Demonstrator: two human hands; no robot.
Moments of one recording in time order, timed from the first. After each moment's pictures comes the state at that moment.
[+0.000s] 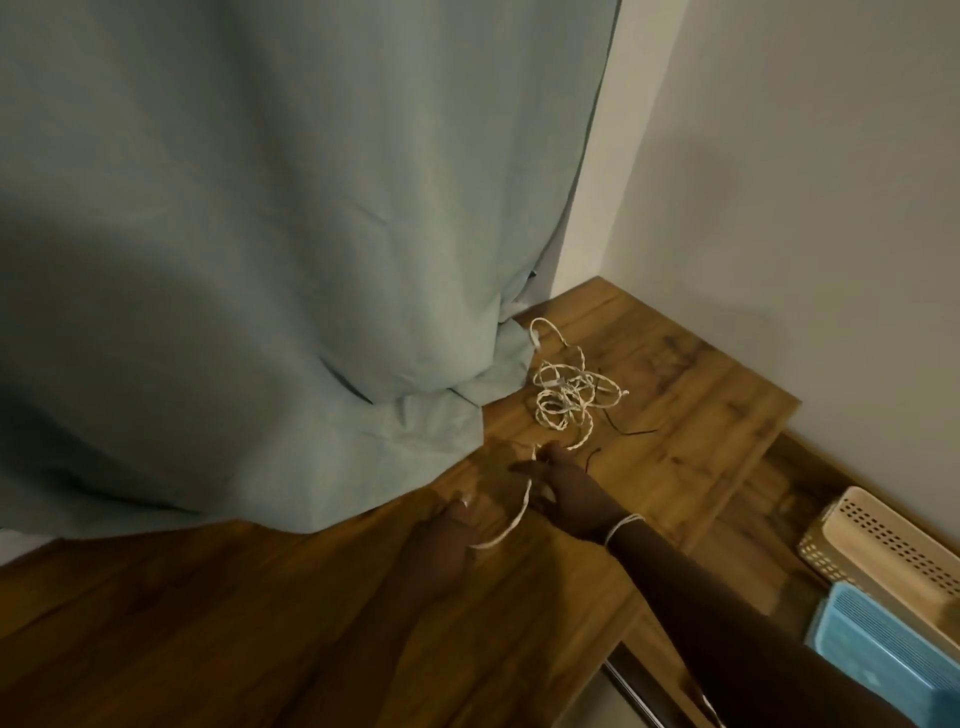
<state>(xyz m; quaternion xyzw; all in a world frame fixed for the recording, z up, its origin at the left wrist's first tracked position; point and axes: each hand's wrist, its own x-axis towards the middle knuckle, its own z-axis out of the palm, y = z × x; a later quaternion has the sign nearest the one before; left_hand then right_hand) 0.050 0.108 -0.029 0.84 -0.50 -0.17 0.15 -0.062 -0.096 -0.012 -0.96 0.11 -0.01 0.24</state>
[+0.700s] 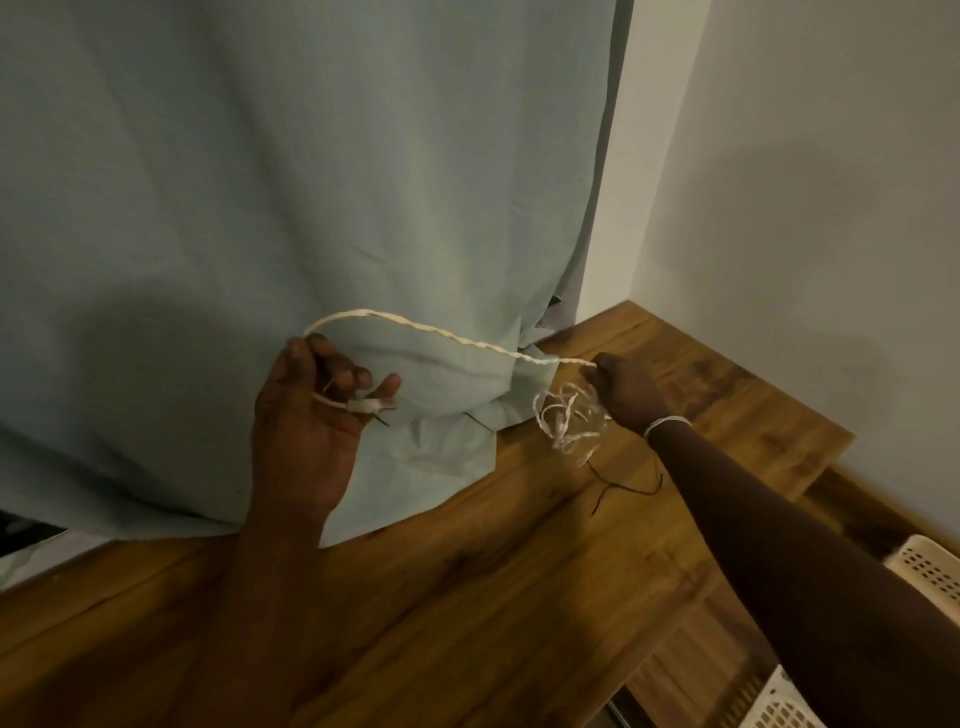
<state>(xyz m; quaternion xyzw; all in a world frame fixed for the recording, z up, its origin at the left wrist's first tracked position) 0.077 0.136 0.181 0.37 -0.23 -0.17 0.88 -0.004 -0.224 0.075 -0.93 0.23 -0.18 0.23</state>
